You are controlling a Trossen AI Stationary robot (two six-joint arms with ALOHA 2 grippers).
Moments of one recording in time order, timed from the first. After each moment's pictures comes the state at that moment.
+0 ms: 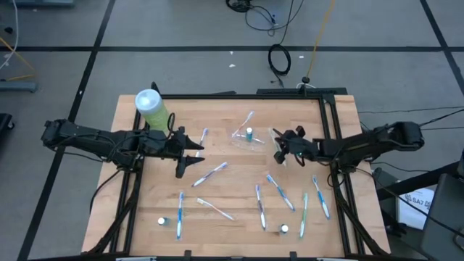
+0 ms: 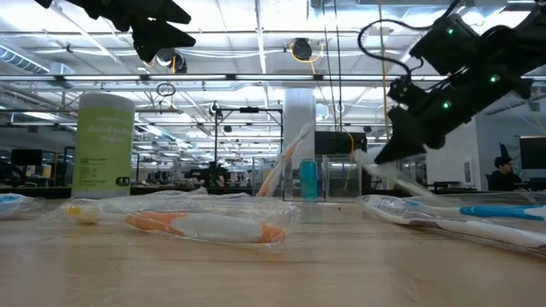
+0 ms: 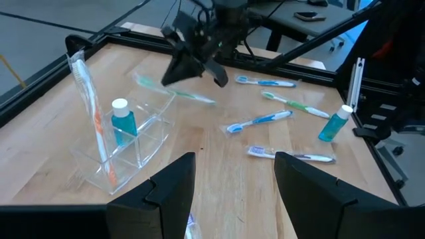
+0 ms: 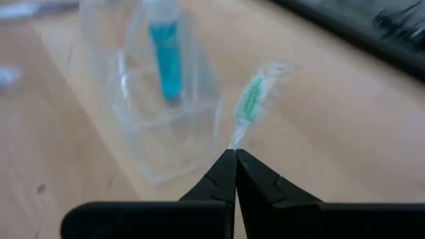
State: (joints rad) left arm -0.11 0.92 0.67 -0.10 -0.12 -0.22; right arm -0.07 1.18 0.32 0.23 0.54 0.36
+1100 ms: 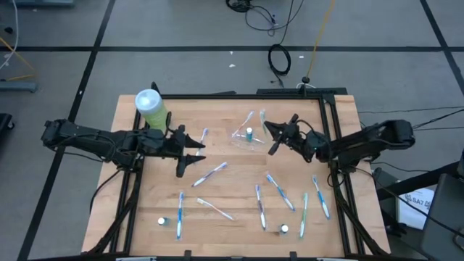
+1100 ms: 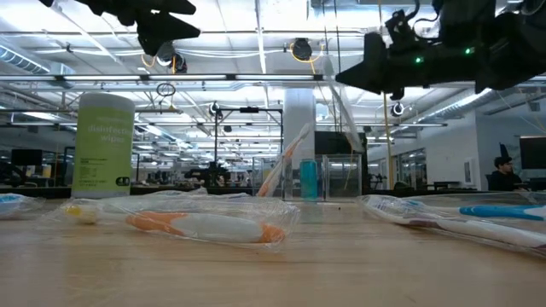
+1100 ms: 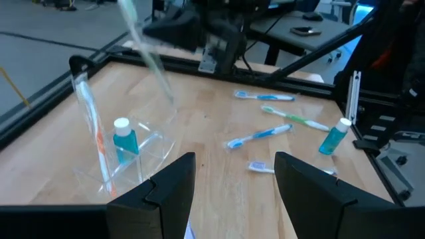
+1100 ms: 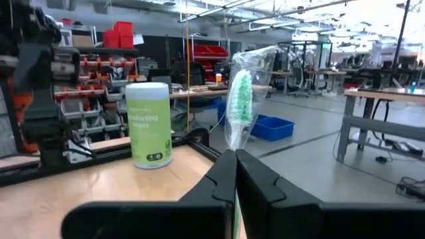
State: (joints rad) left arm -0.11 0.92 0.67 -0.04 -0.13 -0.18; right arm -0.06 1.34 0.32 1.18 0.52 -0.07
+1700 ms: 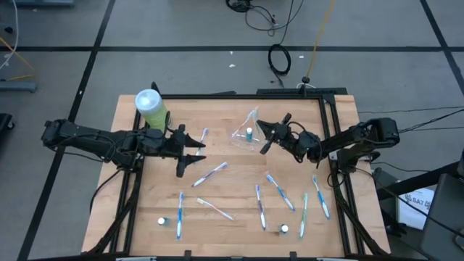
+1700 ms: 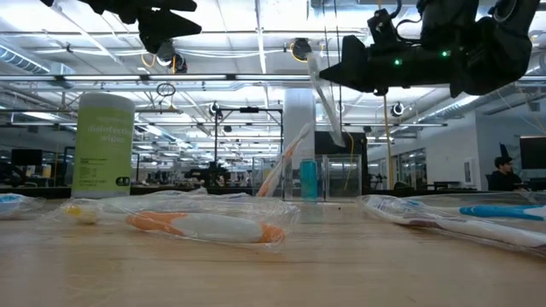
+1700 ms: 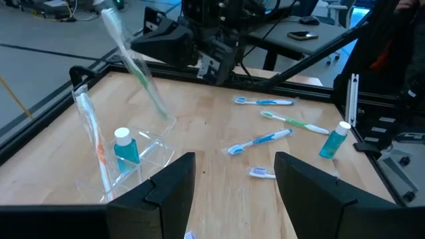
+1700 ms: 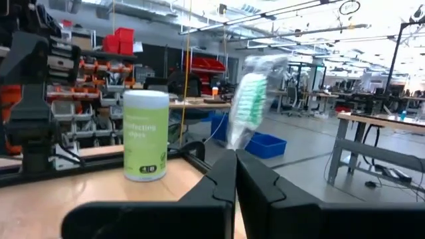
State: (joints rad) left arm -0.11 0.92 0.67 -0.02 -0.13 -0.16; right arm -0.06 1.51 0.41 1.33 0.52 -0.18
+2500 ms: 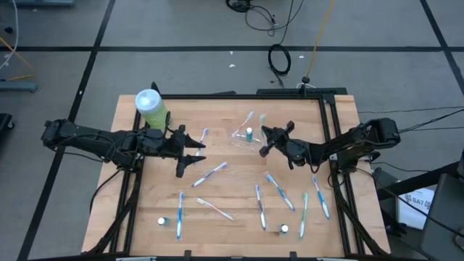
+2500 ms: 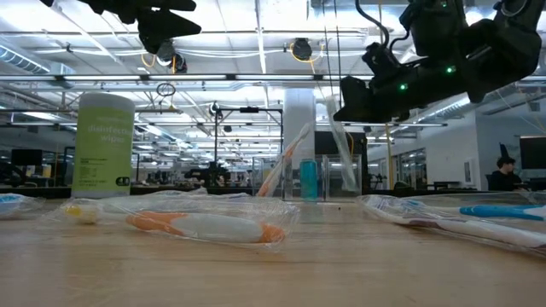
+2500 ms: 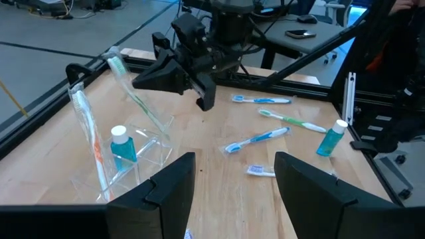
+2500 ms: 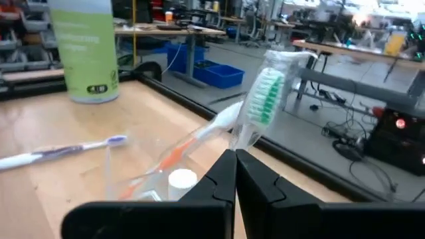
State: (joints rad) left arm -0.11 0.92 0.67 -0.03 -0.12 -0.17; right arm 0.01 1.51 0.41 0.95 0.81 0.05
